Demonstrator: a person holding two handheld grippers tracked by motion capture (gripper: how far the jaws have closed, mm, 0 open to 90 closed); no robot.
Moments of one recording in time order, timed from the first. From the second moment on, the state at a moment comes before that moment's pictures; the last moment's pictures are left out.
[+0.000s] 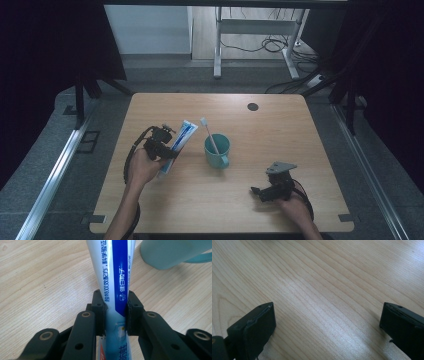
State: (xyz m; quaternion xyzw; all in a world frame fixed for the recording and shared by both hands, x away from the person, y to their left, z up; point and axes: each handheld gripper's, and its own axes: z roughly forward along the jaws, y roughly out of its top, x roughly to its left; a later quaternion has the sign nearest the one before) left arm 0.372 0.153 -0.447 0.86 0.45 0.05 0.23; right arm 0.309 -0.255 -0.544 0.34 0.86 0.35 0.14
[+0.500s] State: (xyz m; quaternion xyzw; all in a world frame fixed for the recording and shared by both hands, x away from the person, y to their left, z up) left arm 0.356 0.164 -0.442 0.86 0.43 0.07 0.27; right arm 0.309 -0.255 -0.544 0.34 0.86 0.35 0.14
